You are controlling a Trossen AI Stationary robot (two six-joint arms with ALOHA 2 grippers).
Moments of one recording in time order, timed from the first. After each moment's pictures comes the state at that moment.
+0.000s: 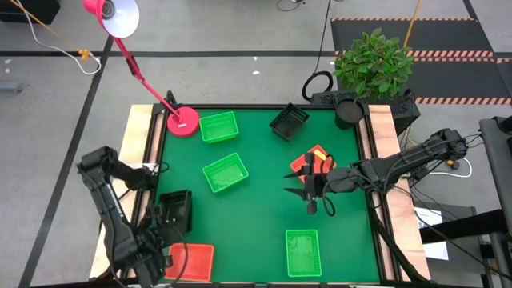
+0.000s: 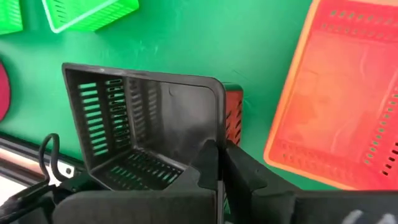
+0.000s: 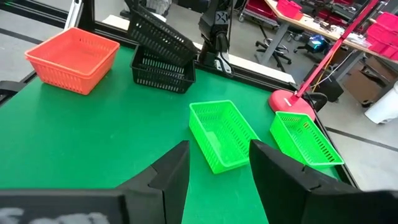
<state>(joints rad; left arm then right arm) -1.03 1.67 1.51 -1.56 -0.28 -1.25 0.32 1.14 0.83 -0.07 0.37 -0.14</state>
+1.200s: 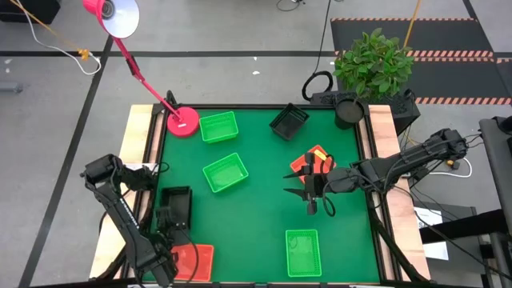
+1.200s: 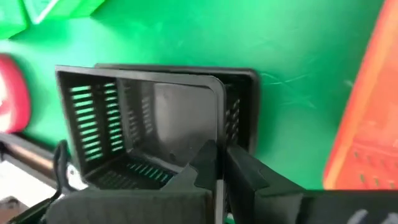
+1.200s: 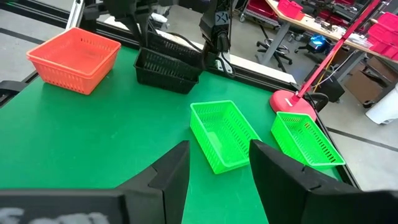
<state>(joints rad) -1.02 1.77 1.31 -1.43 -0.27 -1.14 0.32 1.14 0.83 -0.07 0.37 -0.14</state>
